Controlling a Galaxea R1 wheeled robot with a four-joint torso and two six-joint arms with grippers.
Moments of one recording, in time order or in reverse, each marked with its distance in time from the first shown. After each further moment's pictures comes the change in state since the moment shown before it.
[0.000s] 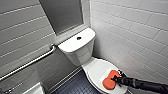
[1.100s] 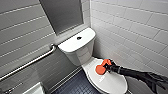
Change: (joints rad) left arm 0.000 0.000 0.000 -0.001 0.000 0.000; right arm 0.145 0.394 -0.579 0.020 0.144 -0.003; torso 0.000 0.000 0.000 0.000
